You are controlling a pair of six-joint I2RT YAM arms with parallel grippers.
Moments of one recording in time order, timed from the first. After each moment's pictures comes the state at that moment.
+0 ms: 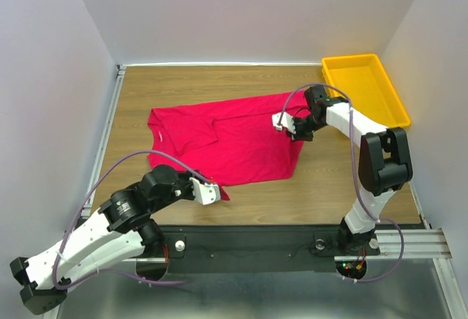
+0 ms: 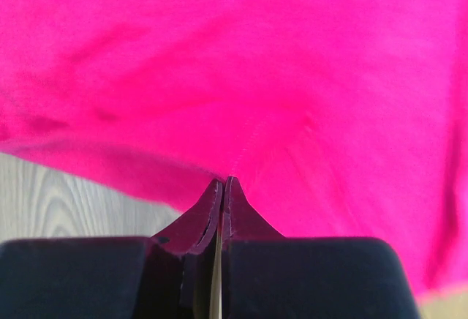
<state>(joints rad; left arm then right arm) -0.93 0.52 0.62 -0.63 -0.08 0.80 0.23 1.81 1.26 -0.76 -0.56 -1.41</state>
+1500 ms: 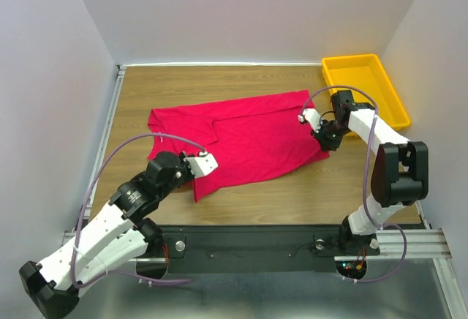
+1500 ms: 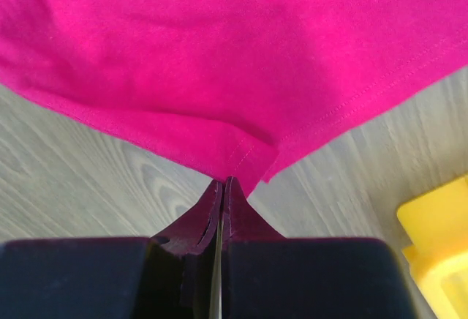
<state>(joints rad) -0.77 0.62 0.60 -0.54 -0.19 0.59 0.05 1.63 1.17 -0.86 -0.31 -0.99</state>
